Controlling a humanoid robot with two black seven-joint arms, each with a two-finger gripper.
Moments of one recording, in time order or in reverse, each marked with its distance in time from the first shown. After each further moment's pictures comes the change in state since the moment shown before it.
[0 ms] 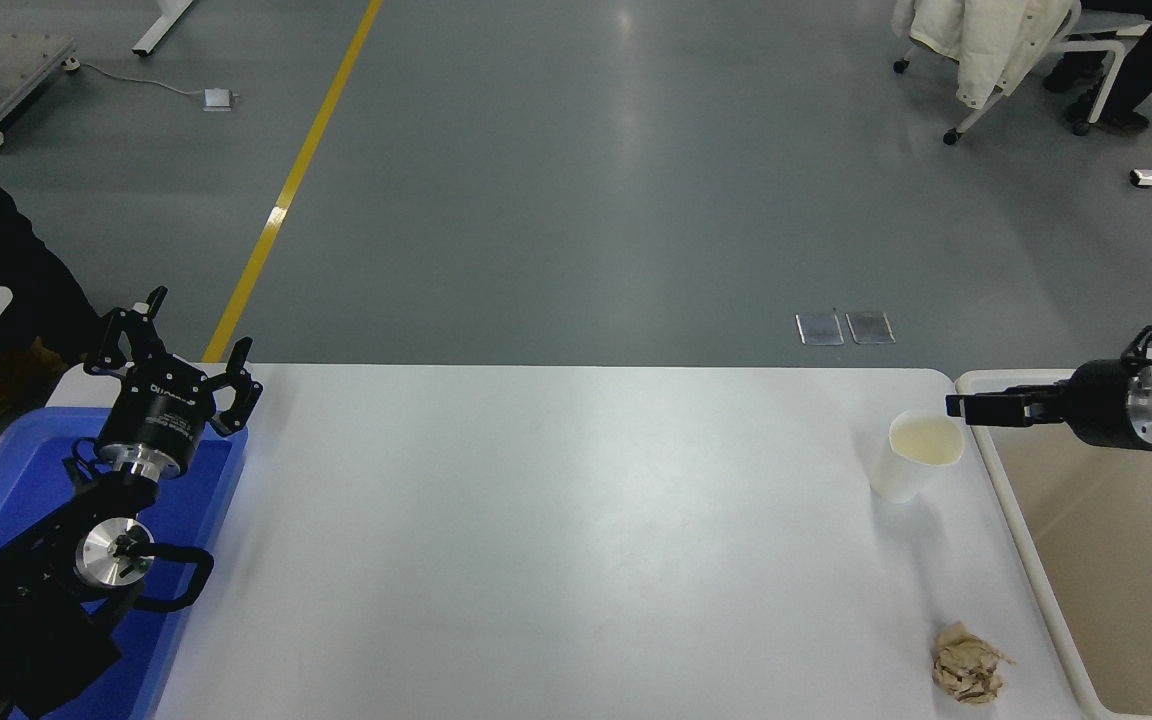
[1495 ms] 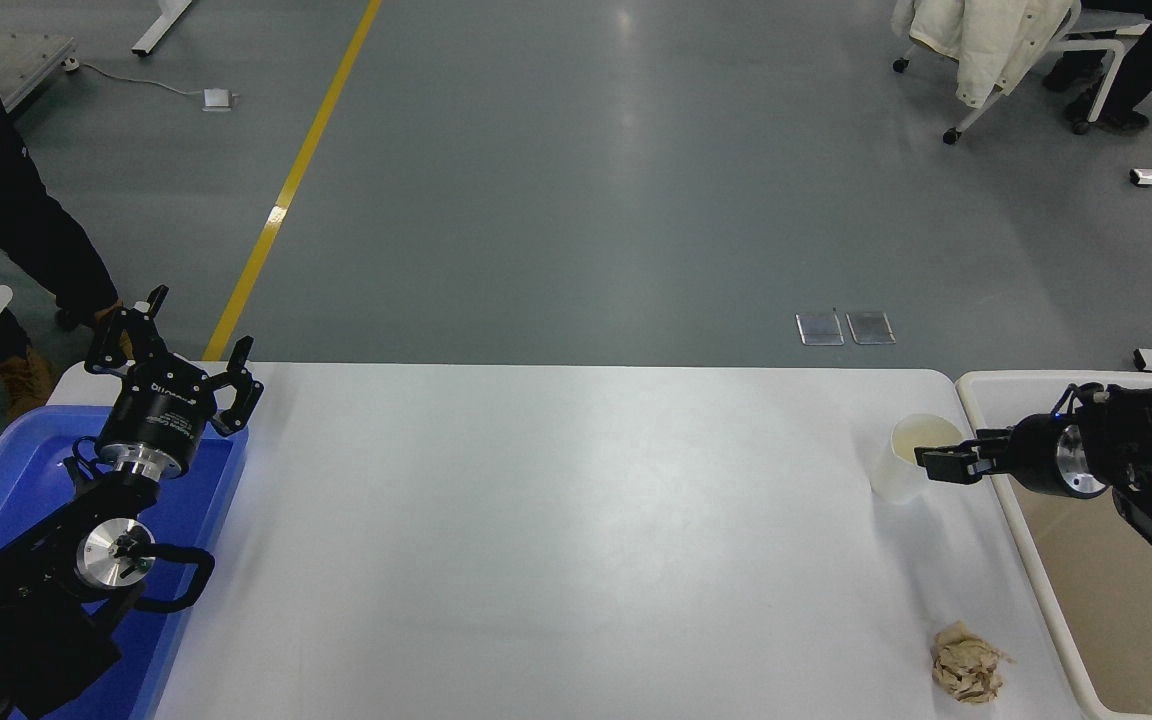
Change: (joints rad) left arm 0.000 0.000 0.000 0.000 0.001 -0.001 0.000; right arm -0.158 0.192 -0.023 -0.263 -0.004 -0.035 0.003
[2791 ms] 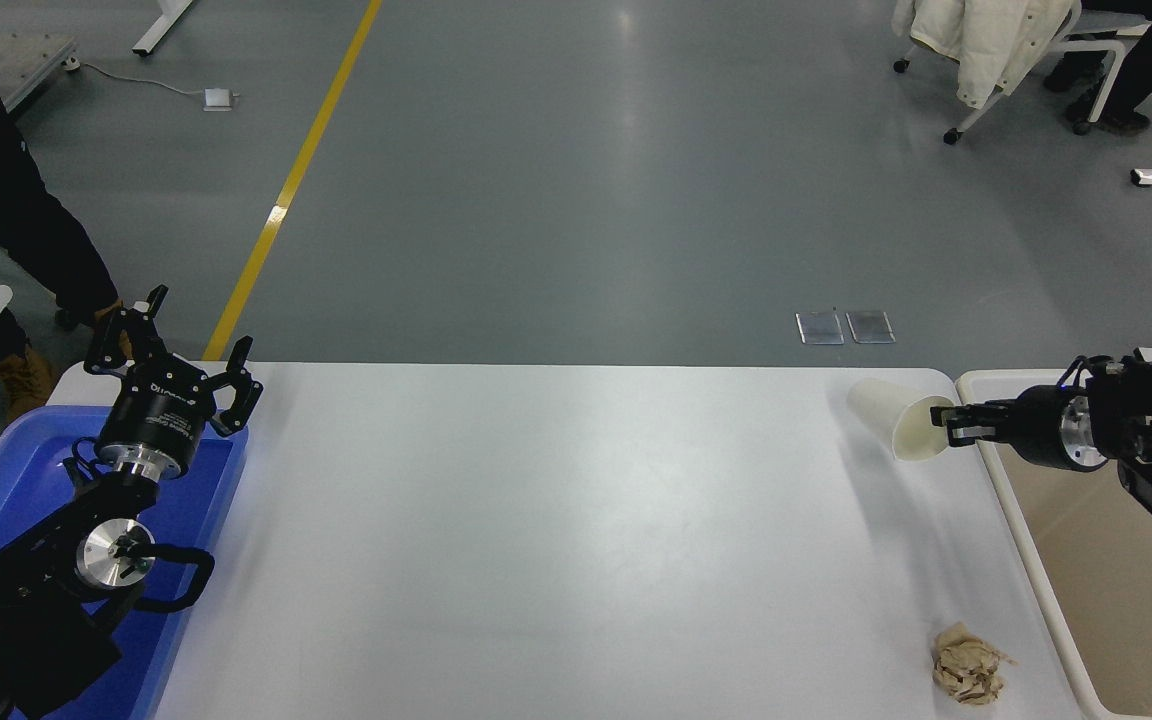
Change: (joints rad) left arm 0.000 0.000 0.000 0.000 0.000 0.001 0.000; right arm 0.130 -0.091 0.015 0.052 0.167 0.046 0.102
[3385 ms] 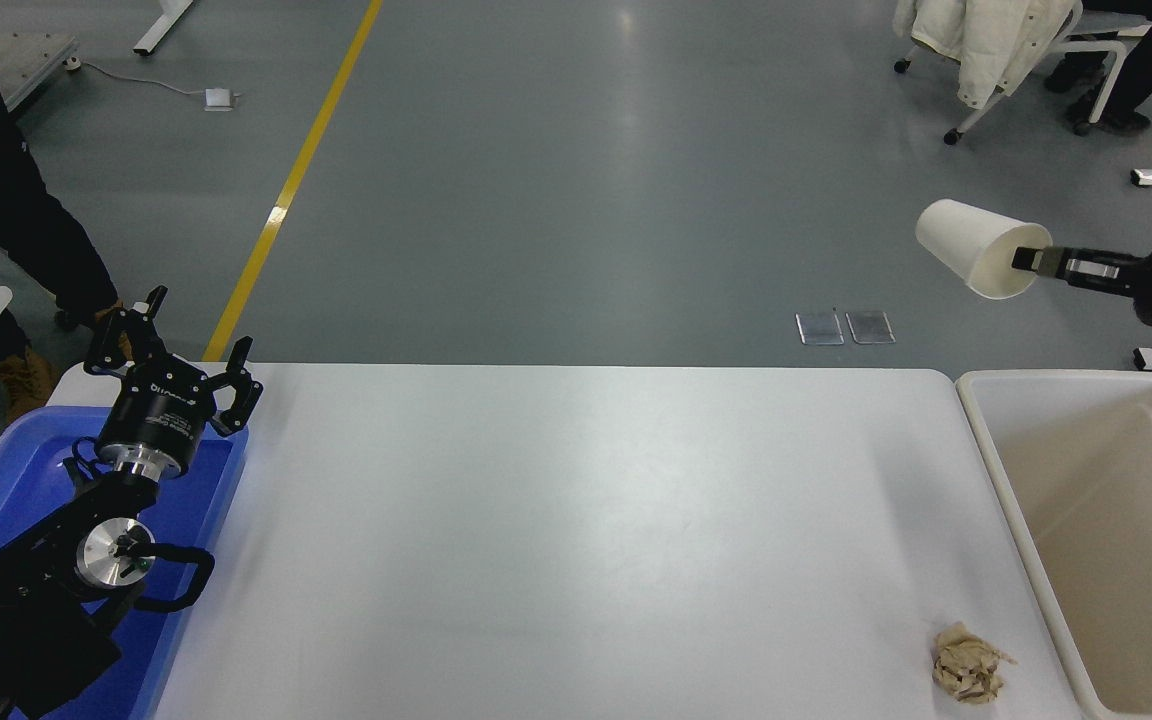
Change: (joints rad) left arm 0.000 0.000 0.000 0.000 -0.001 0.000 0.000; right arm 0.179 -0.251 0.192 0.058 0.100 0.208 0.091
